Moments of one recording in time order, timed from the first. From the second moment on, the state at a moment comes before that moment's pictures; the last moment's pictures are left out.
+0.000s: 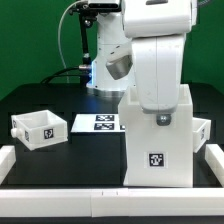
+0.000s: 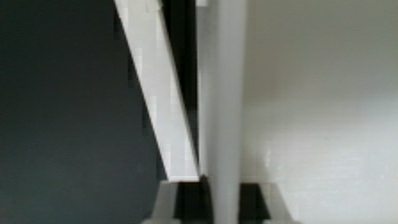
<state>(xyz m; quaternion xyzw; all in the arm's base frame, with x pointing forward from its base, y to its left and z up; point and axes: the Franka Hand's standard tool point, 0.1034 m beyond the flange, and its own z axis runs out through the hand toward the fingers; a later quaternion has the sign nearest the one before) 0.654 0.036 0.121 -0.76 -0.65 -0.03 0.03</state>
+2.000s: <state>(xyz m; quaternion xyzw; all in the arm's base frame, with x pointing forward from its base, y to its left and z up) 0.661 0.079 0.122 -0.74 -0.68 -0.02 0.03</state>
